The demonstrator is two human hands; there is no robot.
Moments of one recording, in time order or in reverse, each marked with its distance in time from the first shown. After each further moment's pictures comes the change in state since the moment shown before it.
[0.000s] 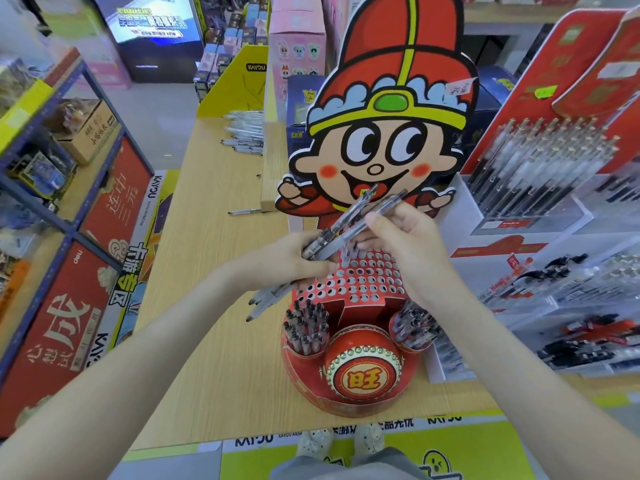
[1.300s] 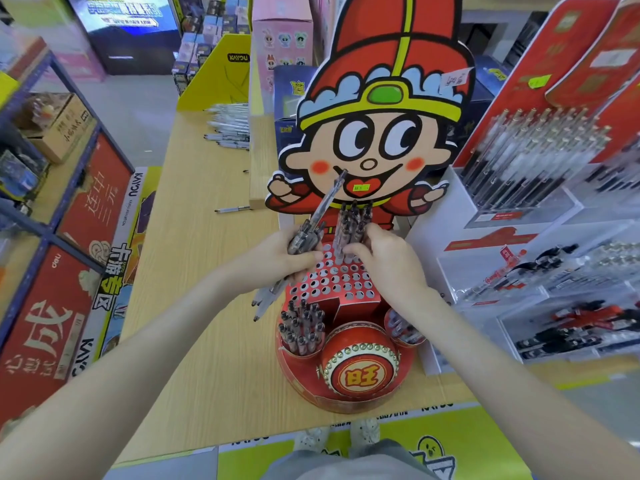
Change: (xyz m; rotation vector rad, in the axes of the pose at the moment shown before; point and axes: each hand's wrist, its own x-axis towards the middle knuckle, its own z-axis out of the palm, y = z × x) left_hand 0.010 -0.021 -0.001 -0.045 0.118 0.036; right_hand 0.015 0.056 0.000 -1.034 0.040 -0.117
